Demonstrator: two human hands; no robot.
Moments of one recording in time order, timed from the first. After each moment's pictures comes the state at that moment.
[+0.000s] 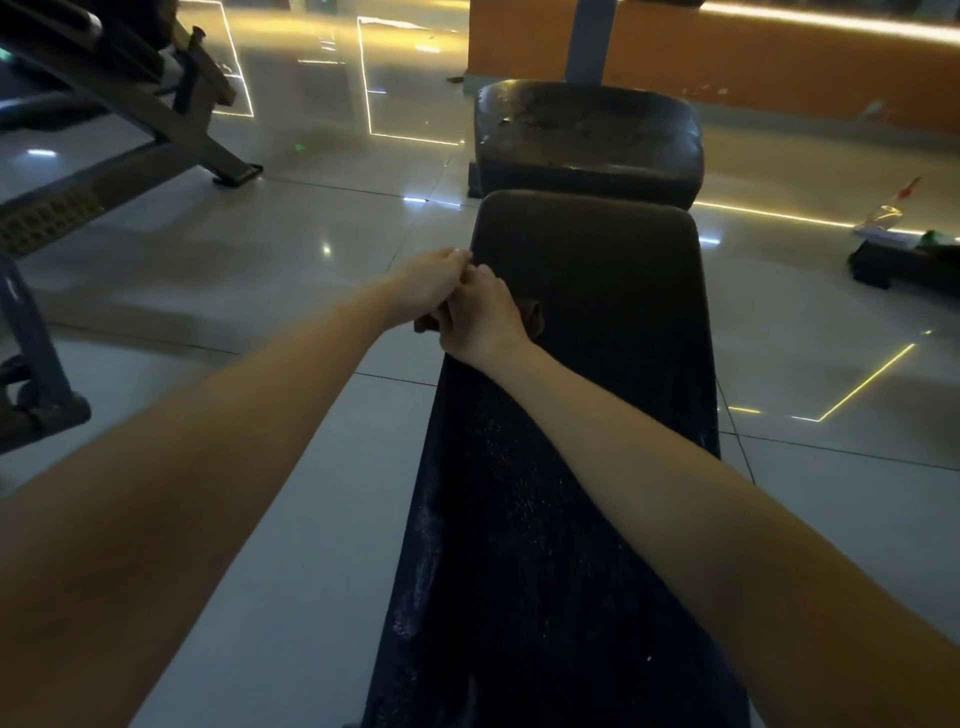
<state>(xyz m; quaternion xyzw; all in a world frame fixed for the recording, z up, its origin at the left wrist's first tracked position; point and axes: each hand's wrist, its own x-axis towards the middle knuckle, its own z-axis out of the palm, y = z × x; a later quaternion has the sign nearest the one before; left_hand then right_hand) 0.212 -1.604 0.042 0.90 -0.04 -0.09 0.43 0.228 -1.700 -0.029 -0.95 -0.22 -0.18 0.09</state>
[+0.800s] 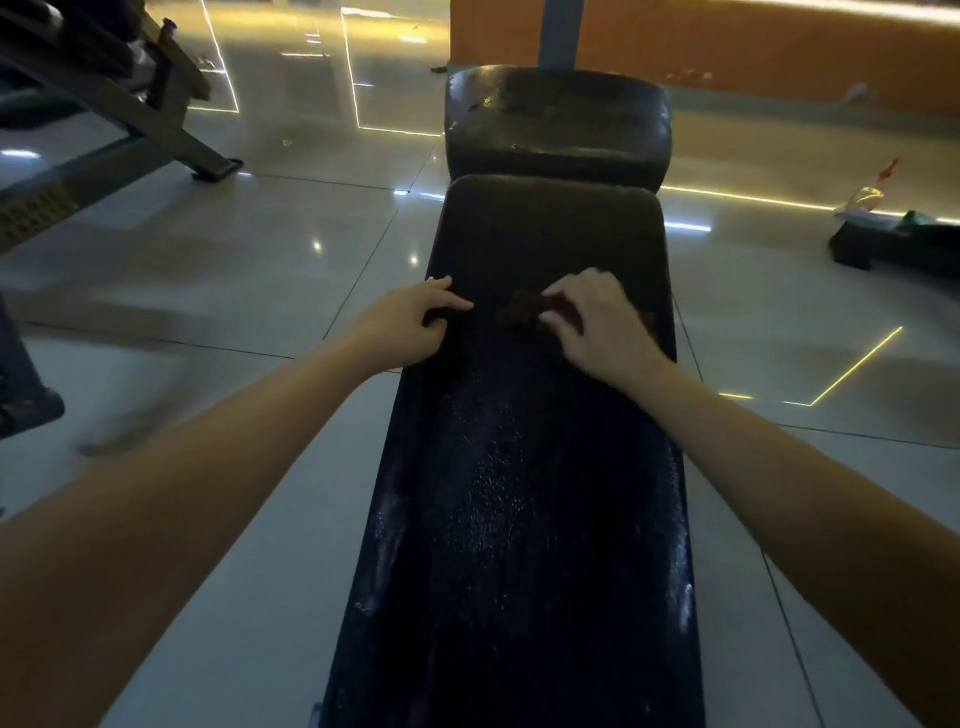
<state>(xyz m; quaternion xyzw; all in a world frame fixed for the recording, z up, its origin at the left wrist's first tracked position) 0.185 -1.613 -0.003 0.94 -0.16 -0.02 0.29 0.191 -1.867 -0.026 -0.93 -0.22 -0.22 0.18</state>
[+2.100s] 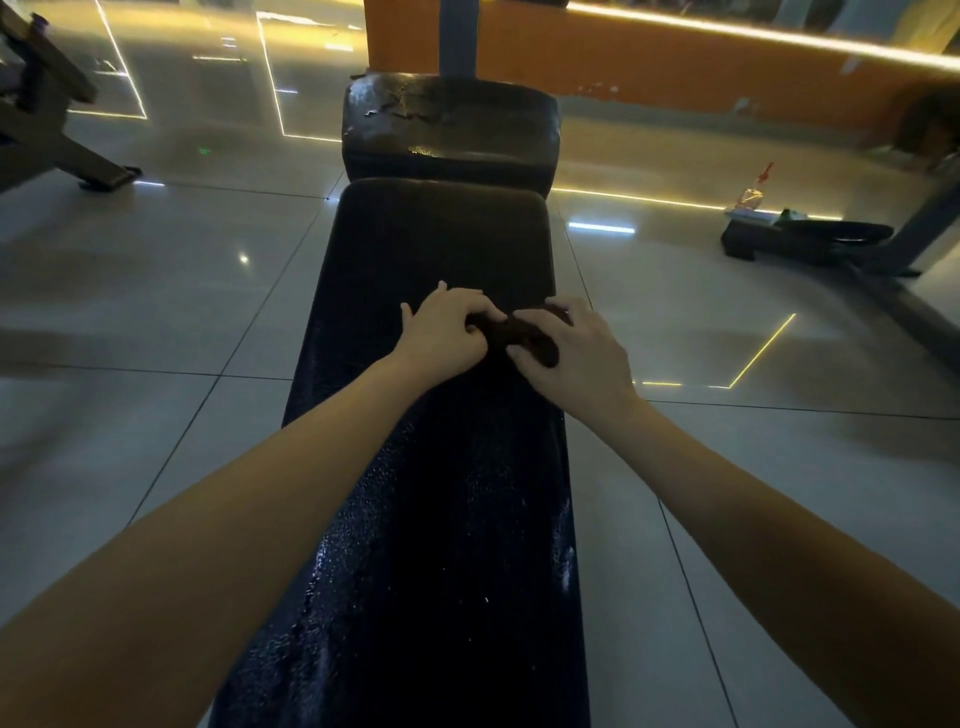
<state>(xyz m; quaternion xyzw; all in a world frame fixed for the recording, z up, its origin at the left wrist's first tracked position) 0.159 -1.755 0.001 0.91 -0.18 -0.01 0.38 0.122 -1.936 -0.030 -0.96 -0.06 -0.23 0.13</state>
